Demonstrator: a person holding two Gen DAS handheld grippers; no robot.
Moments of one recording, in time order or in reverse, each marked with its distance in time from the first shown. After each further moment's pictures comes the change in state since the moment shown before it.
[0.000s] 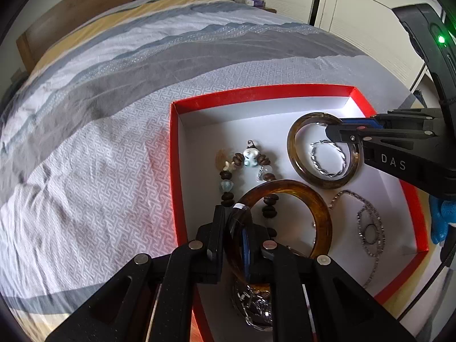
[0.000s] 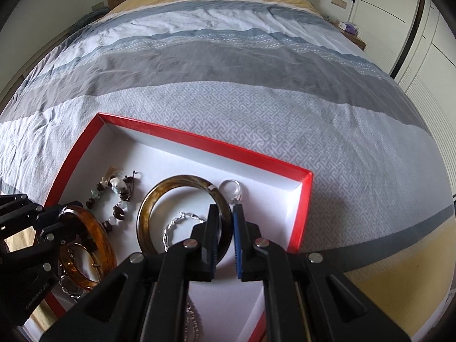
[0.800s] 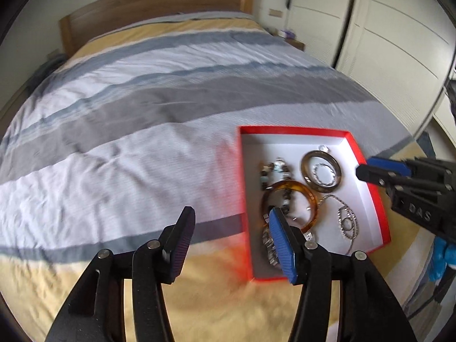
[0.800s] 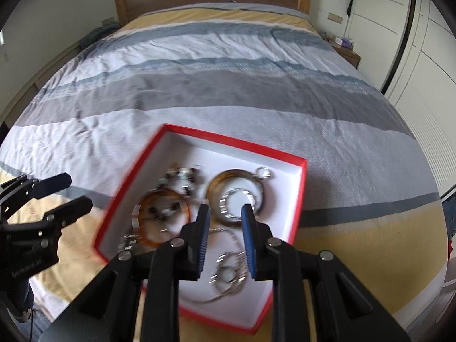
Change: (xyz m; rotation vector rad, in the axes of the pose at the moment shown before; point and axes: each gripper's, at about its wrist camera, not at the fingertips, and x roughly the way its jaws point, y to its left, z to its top) left arm -0.124 0.031 -0.048 -0.172 -0.141 0.078; right arm -0.106 0.054 -0.030 -0.010 -0.100 0.023
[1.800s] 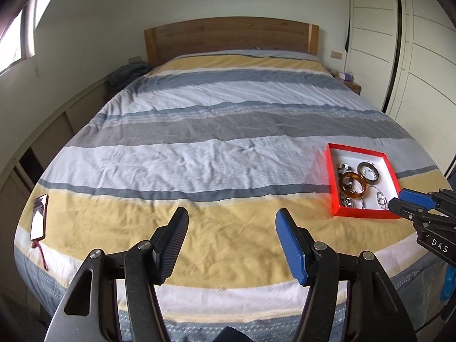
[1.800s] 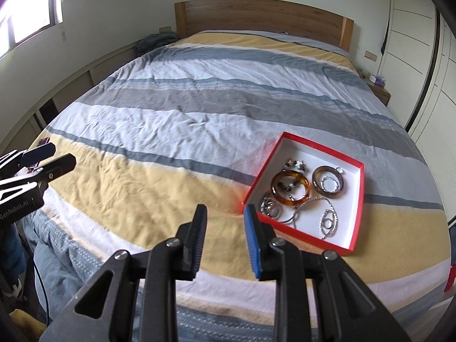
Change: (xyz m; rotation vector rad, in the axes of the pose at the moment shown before) left arm -0.199 0.106 -0.112 -0.150 -0.170 0.269; right arm -0.124 0.152 -0.072 -0.139 -0.115 0.121
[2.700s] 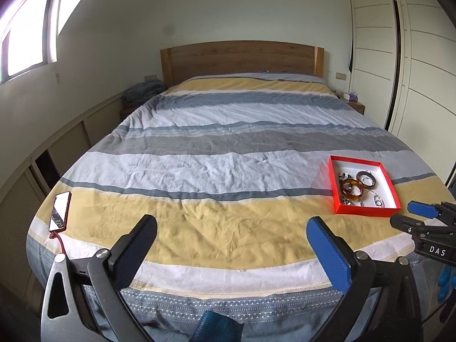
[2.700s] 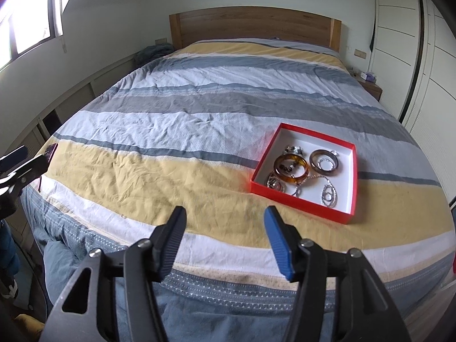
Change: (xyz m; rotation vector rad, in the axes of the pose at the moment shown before) left arm -0.070 0.022 -0.039 -0.023 -0.128 0.046; right arm -0.037 0.011 -0.046 0.068 -0.051 -0.007
